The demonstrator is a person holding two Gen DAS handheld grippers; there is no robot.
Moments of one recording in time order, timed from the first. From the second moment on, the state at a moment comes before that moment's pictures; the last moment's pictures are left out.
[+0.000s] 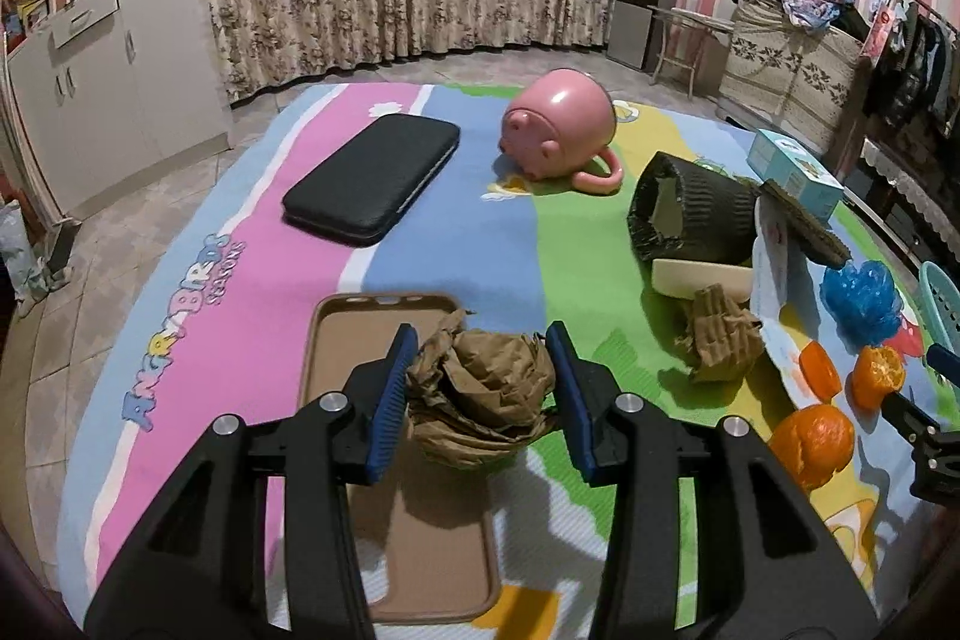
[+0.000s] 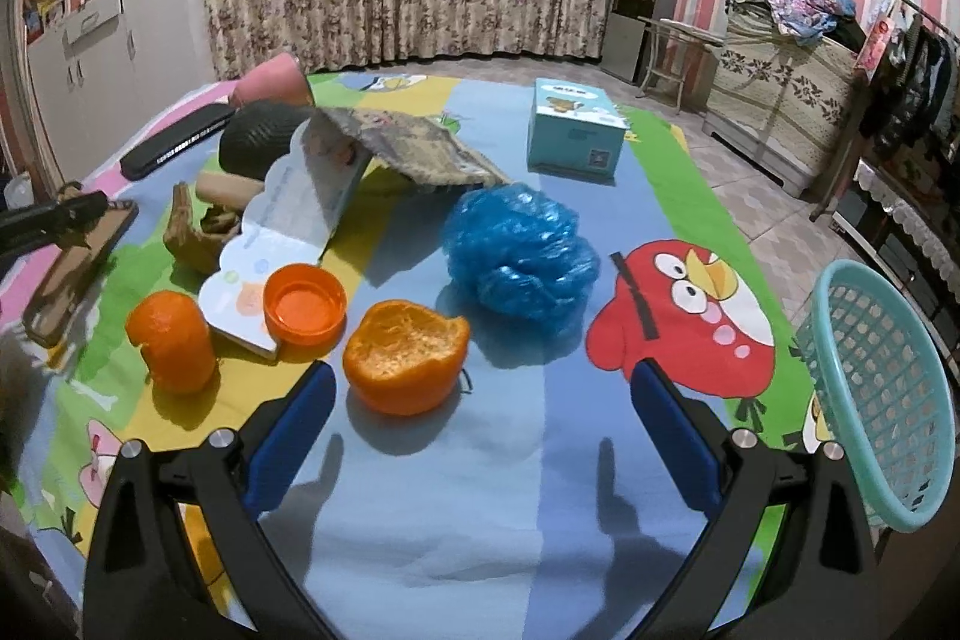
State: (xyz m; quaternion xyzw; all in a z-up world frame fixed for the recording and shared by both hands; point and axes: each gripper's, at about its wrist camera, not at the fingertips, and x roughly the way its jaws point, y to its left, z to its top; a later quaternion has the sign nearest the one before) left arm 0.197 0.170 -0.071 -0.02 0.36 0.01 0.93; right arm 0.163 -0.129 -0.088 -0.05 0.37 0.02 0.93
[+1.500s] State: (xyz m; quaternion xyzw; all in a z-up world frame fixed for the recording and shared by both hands) left arm 0.178 0.000 -0.010 0.03 0.30 -0.10 0.95; right arm 0.109 -0.283 -0.006 0.01 0.29 -0.03 0.96
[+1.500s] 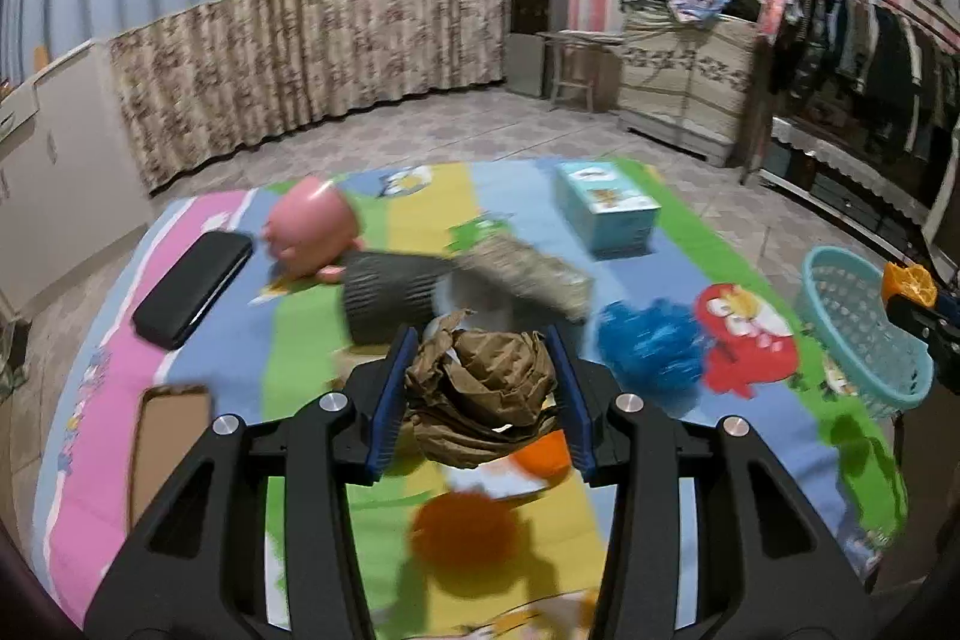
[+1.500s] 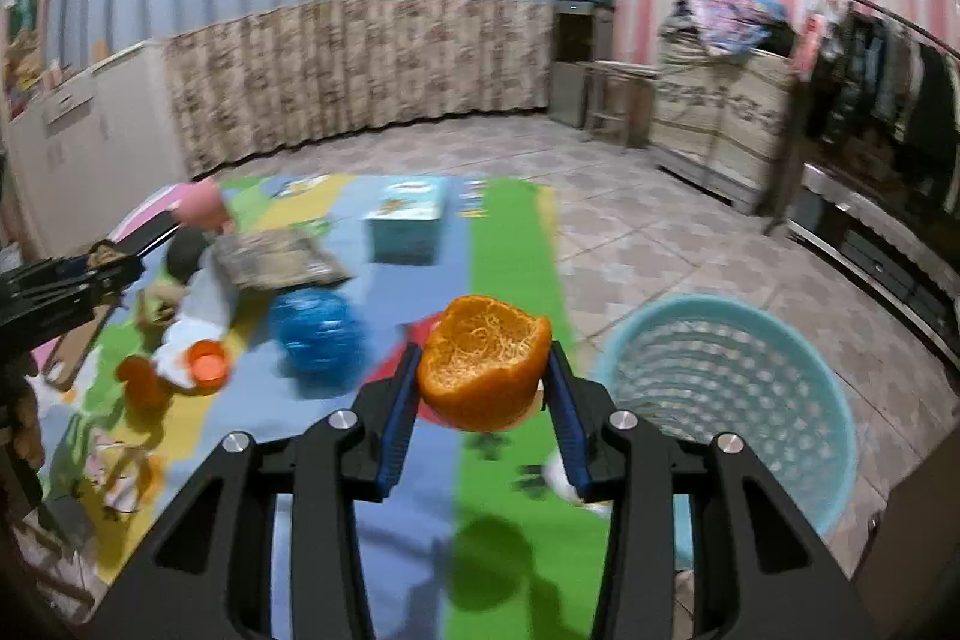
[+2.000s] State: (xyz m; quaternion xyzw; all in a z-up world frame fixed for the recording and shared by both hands) left arm 0.187 -0.115 -0.017 0.06 0.30 -0.18 0.93; right arm 0.088 -0.396 -0.032 0.09 0.28 -0.15 0.95
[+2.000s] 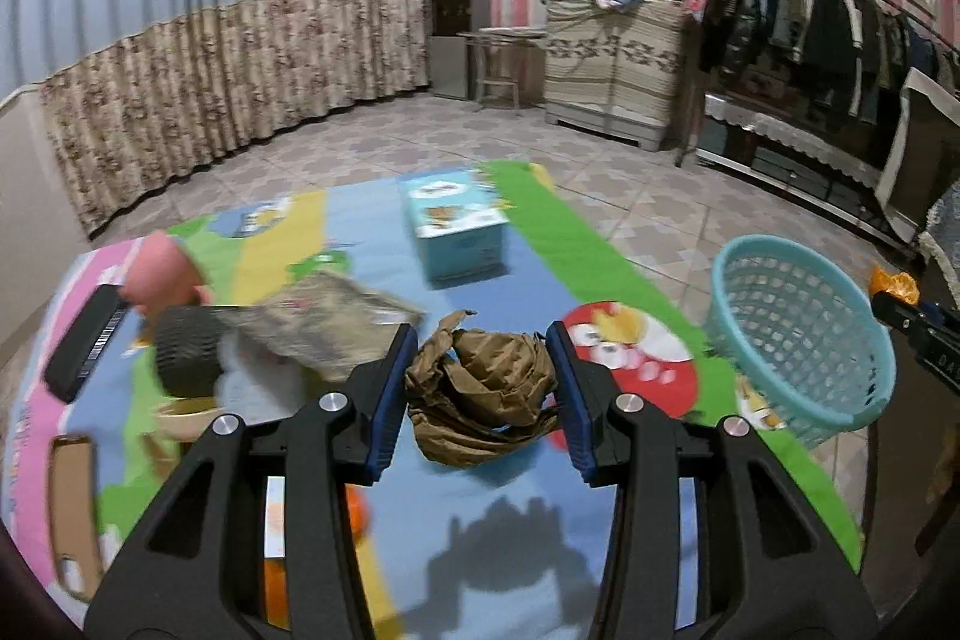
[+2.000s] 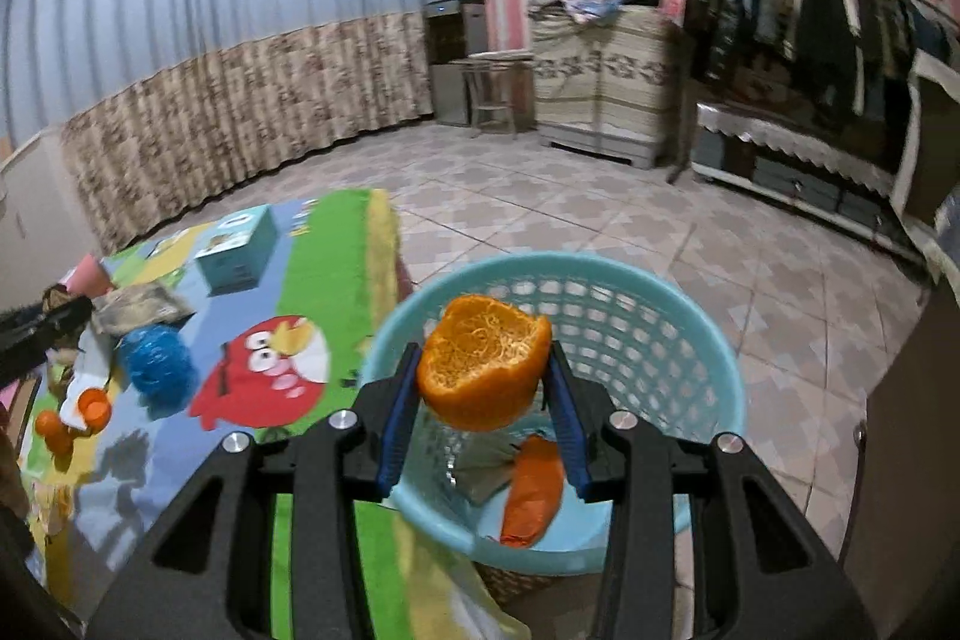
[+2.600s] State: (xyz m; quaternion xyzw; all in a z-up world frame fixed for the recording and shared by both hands) left arm 0.187 -0.281 -0.056 0.08 0.32 -0.32 0.89; right arm 0.079 -0.463 -0.055 0.12 0.28 -0.22 0.93
